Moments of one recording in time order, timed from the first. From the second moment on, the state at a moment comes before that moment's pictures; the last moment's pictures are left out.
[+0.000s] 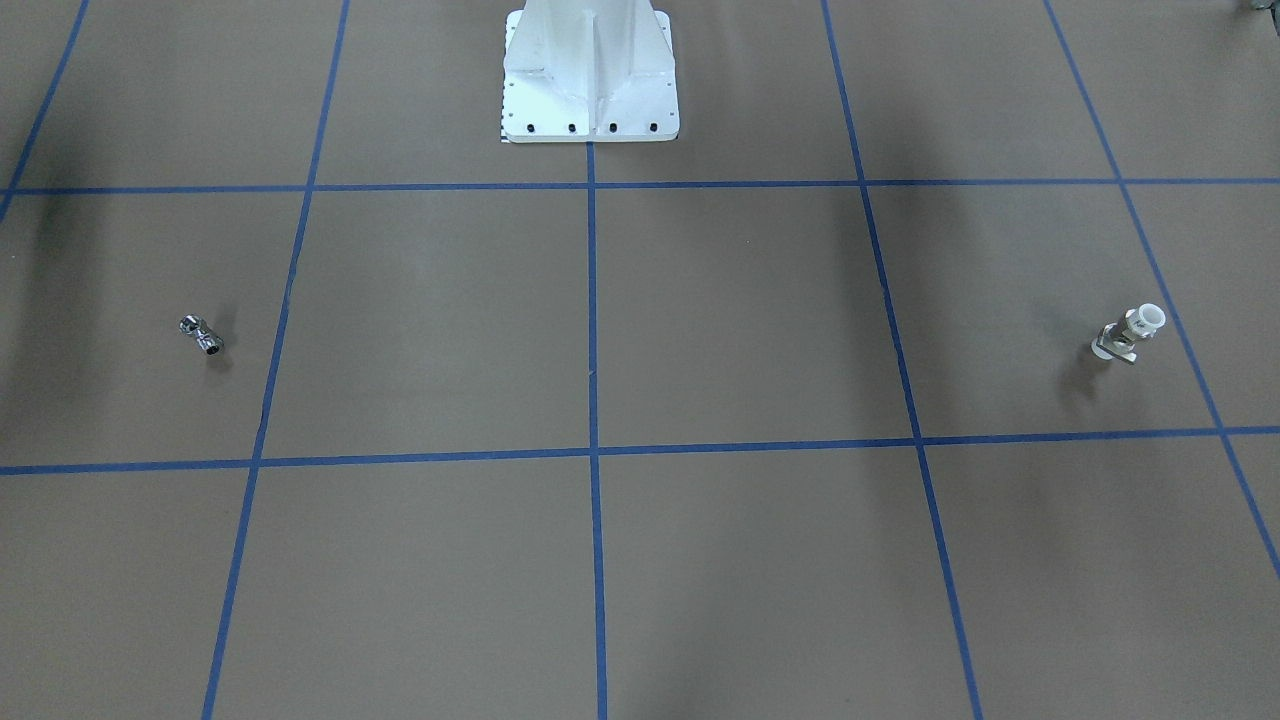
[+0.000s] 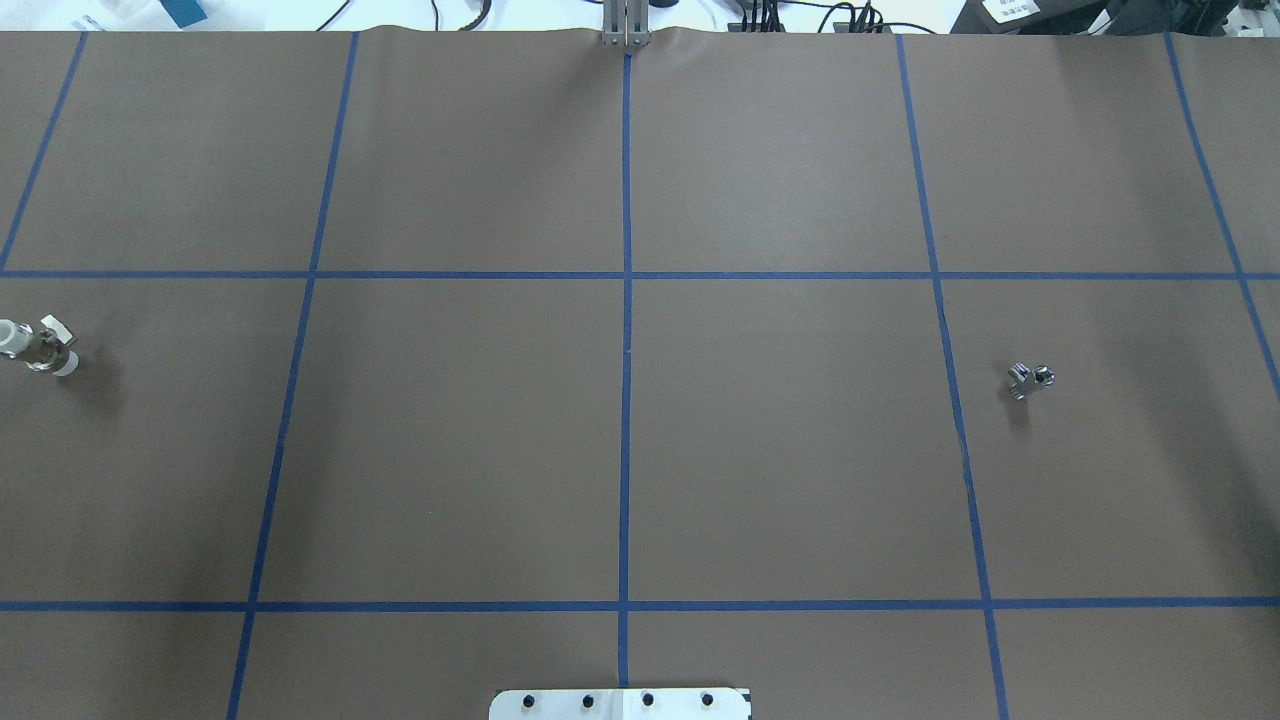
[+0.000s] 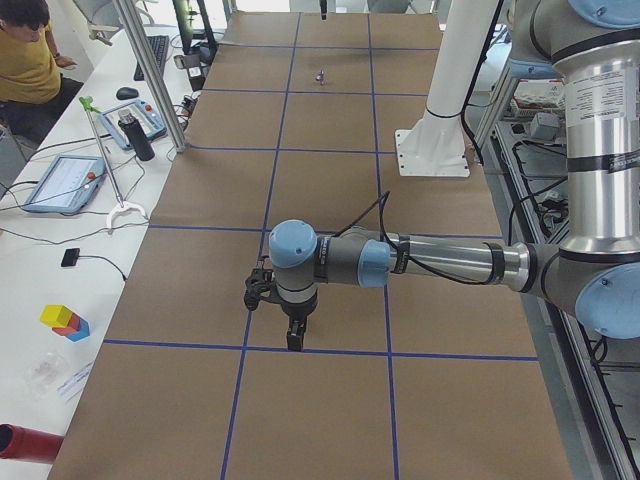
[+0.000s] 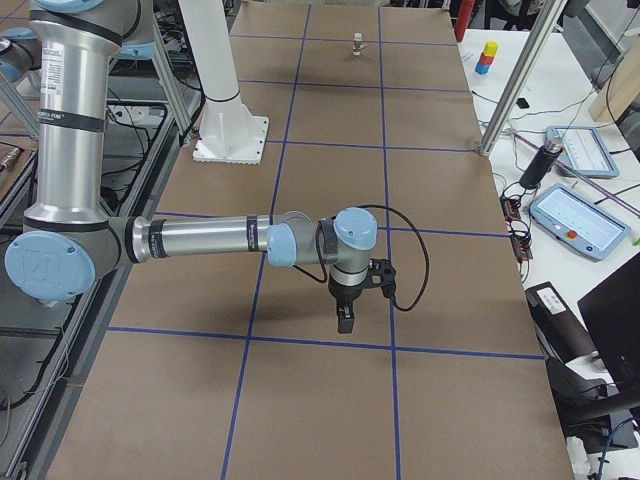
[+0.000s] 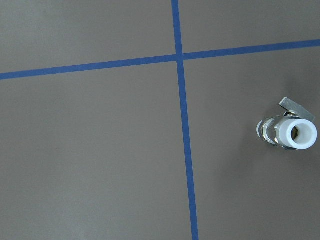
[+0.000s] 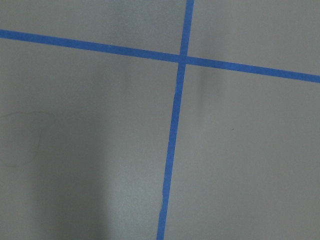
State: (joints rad) left arm -1.53 -1.43 -1.79 -1.55 -2.30 0.02; right arm 1.42 -1.70 1.77 -1.57 2.22 0.05
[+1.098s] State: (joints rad) left arm -1.52 -1.47 -1.83 -1.65 -2.30 0.01; right arm 1.42 -1.57 1.77 -1.57 2.21 0.11
